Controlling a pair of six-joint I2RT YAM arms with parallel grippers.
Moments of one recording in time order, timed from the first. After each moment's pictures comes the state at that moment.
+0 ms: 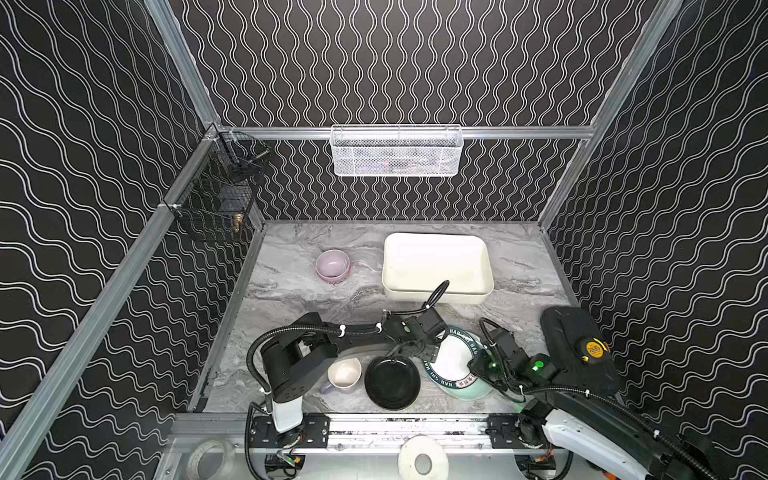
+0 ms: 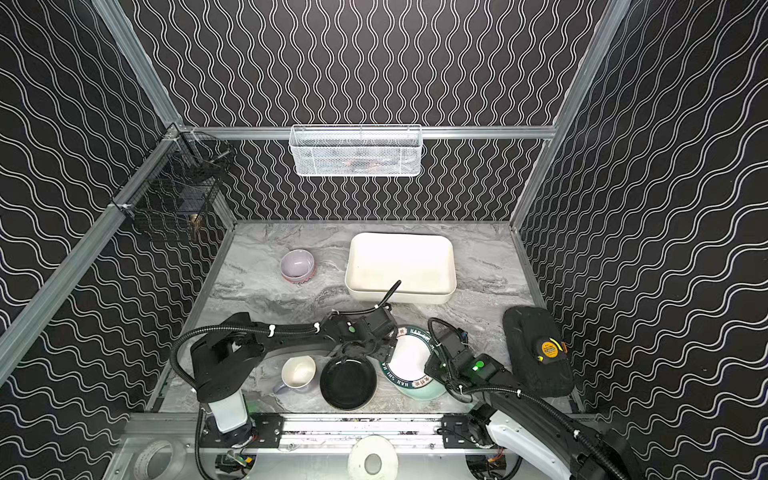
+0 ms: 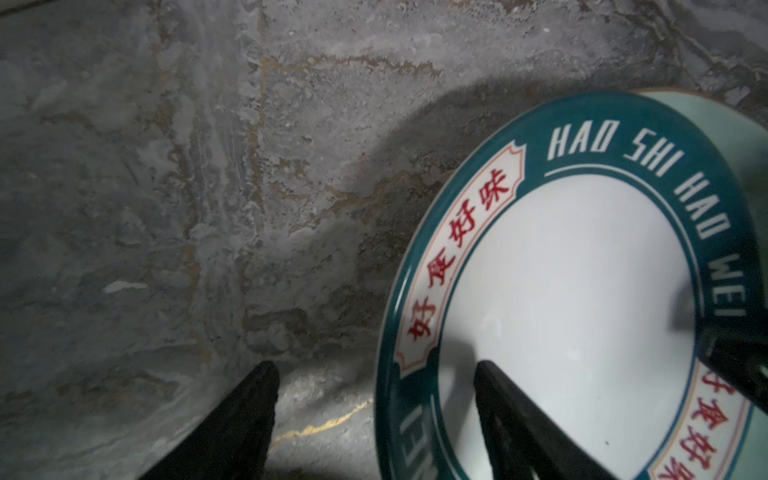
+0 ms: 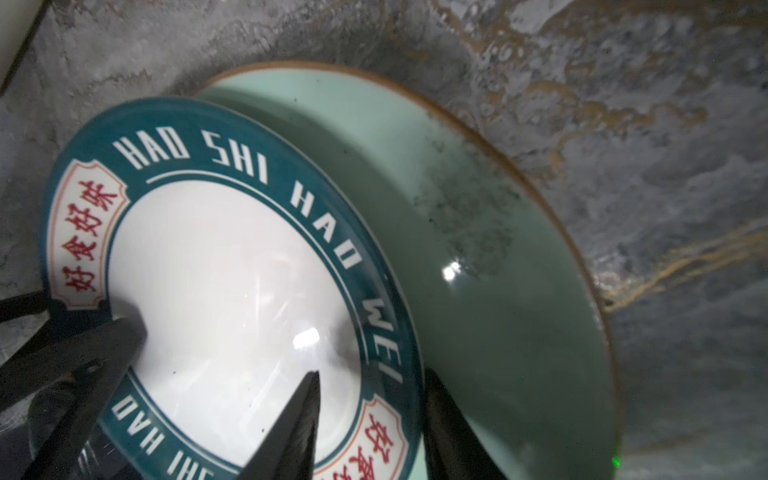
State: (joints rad) left arm -1.00 1.82 1.12 -0.41 -0.13 -0.61; right arm 0.66 0.82 0.35 -0.65 0.01 1.11
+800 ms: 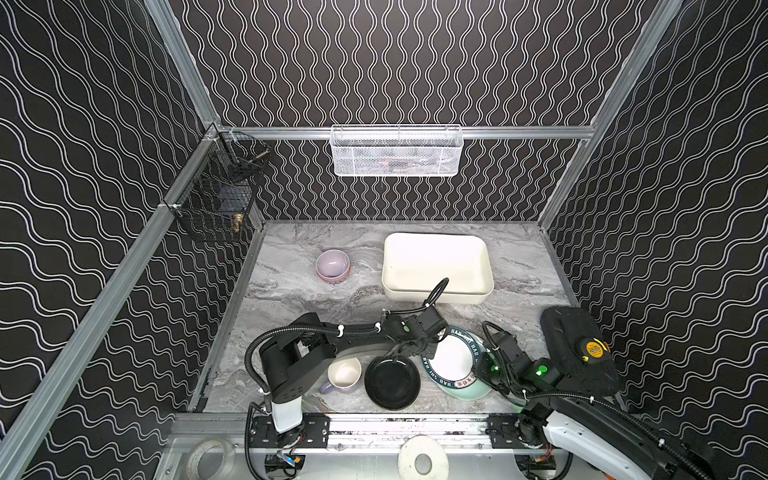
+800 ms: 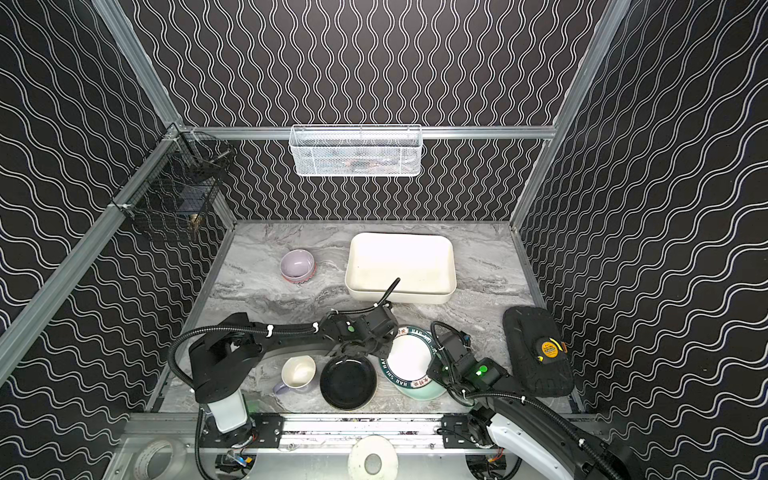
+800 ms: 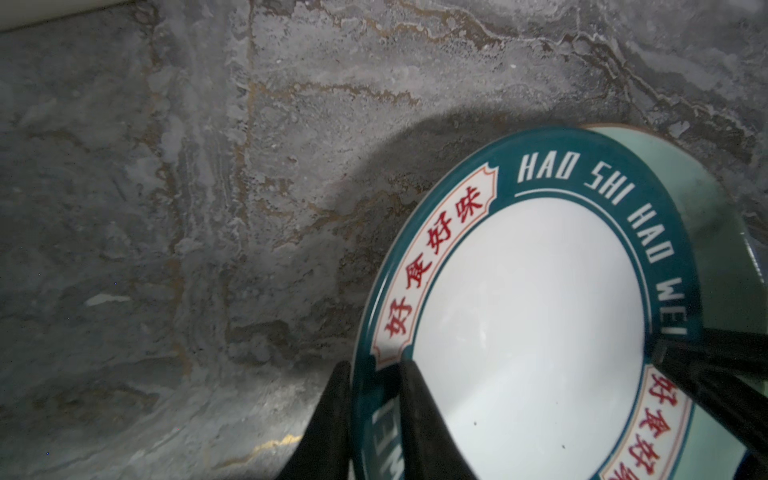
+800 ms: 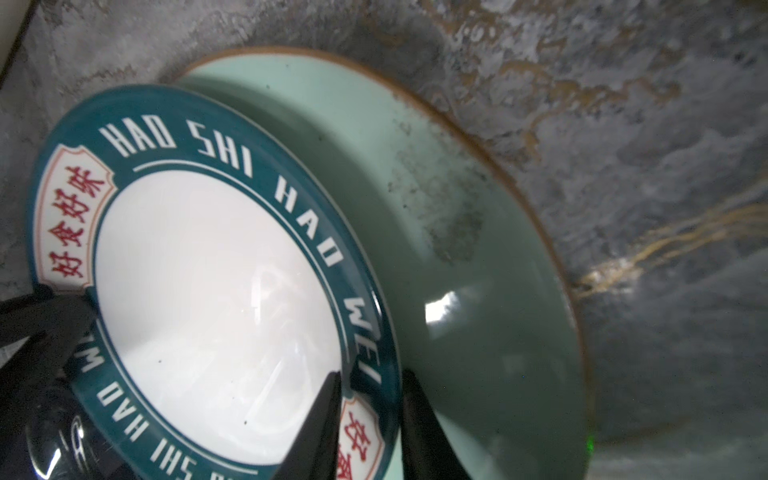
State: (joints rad) left arm -1.00 1.81 1.12 -0.38 -0.12 -0.63; right arm 0.66 0.75 0.32 -0.67 0.00 1.12
